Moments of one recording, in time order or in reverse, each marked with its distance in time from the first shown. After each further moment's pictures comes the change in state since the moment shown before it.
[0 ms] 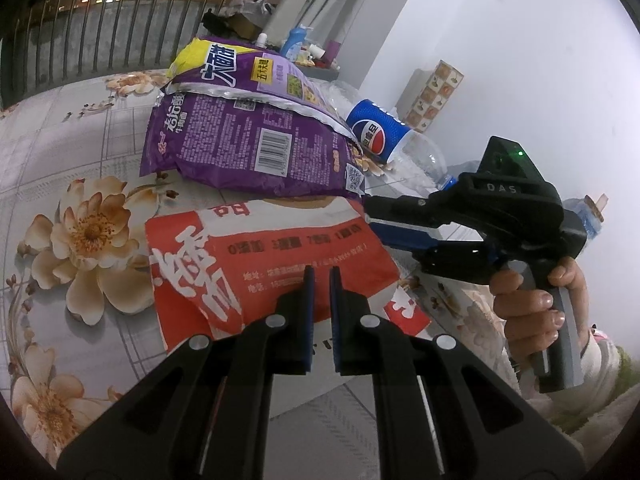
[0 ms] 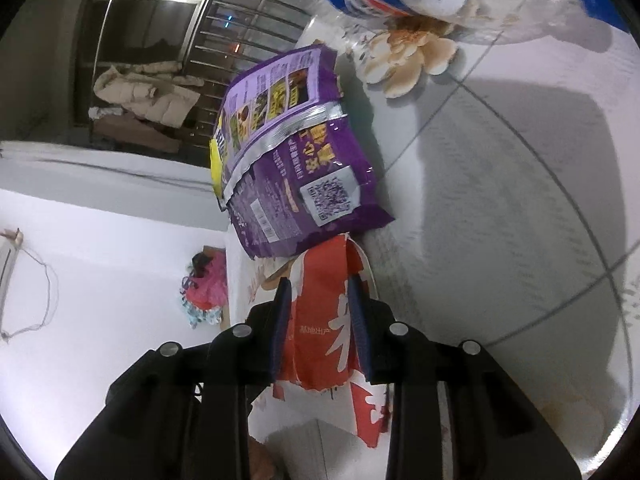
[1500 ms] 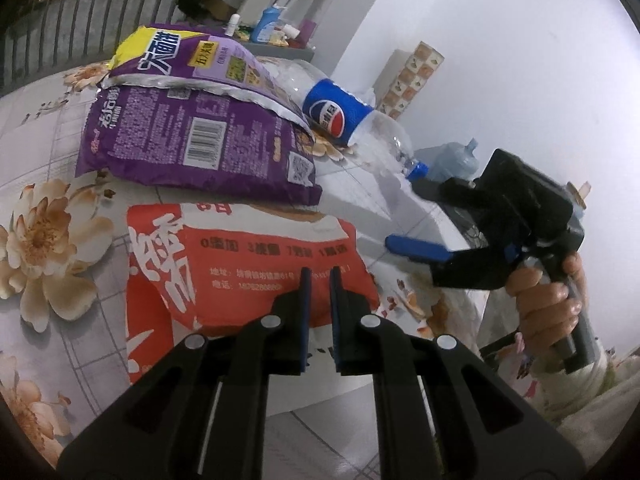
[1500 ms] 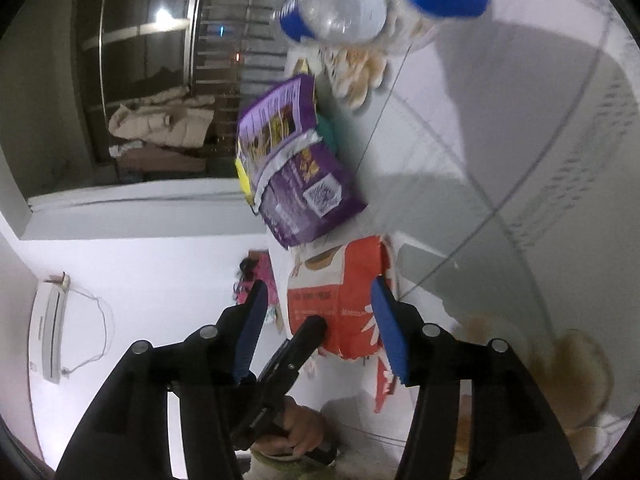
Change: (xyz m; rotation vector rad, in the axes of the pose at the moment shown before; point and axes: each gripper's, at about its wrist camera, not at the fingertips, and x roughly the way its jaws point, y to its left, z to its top) left arm 0.017 -0.026 0.012 0.006 0.078 -0.083; right arm -0.052 -0.028 -0.003 0.190 0.052 0.168
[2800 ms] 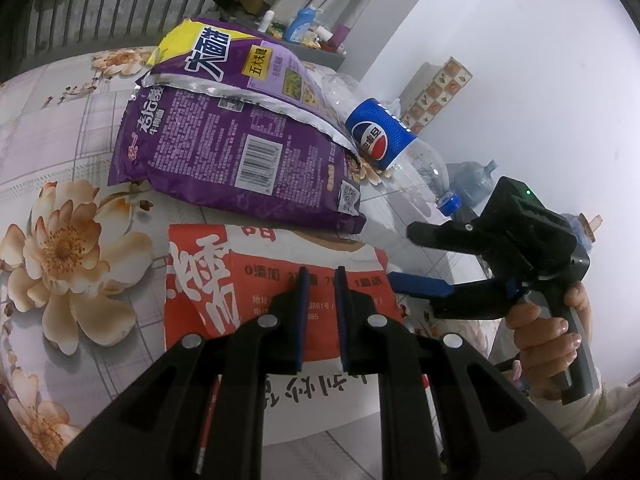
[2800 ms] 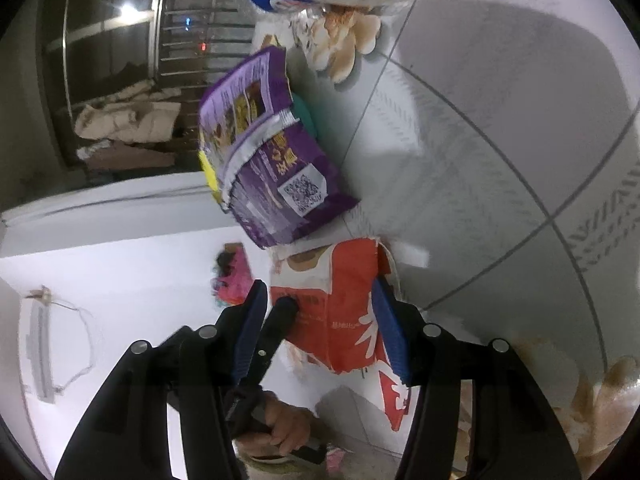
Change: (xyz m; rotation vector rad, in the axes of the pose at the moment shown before) left arm 0.000 0.031 0.020 -0.097 0.002 0.044; right arm 0.041 0.009 0.012 0.062 0.054 -0.125
